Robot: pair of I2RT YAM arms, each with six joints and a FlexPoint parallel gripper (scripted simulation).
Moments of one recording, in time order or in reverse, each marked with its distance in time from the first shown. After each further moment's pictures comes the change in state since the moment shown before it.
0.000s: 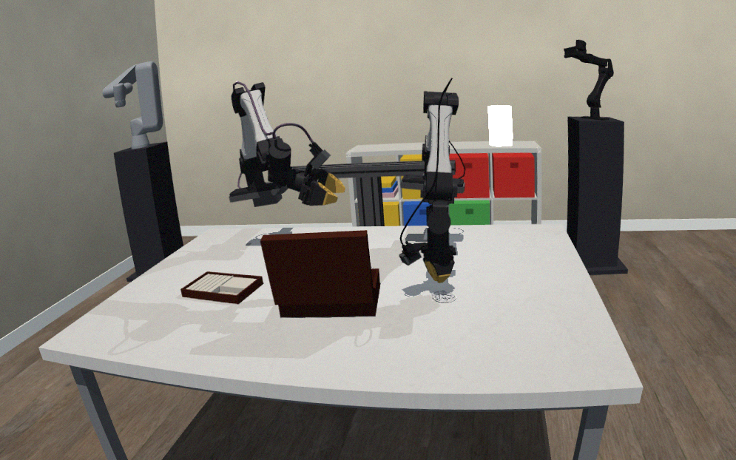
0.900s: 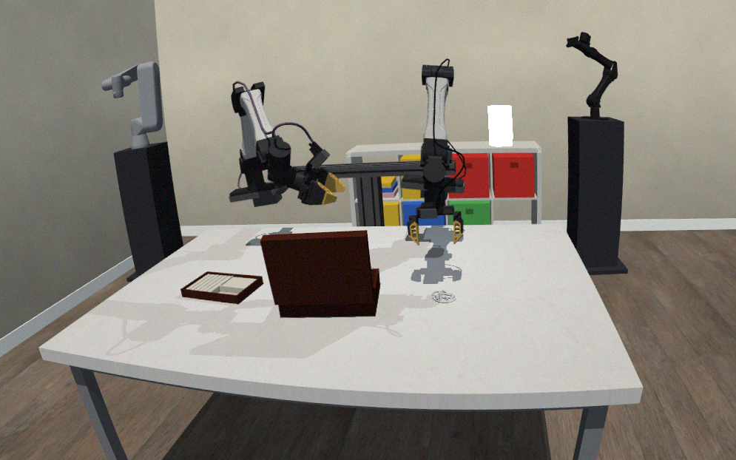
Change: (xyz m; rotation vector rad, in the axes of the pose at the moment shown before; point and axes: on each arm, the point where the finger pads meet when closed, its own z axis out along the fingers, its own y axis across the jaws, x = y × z) left arm 0.010 -0.030 -0.095 -0.180 -0.250 -1.052; right arm -0.001 -0.001 -0.002 0.009 0.007 0.009
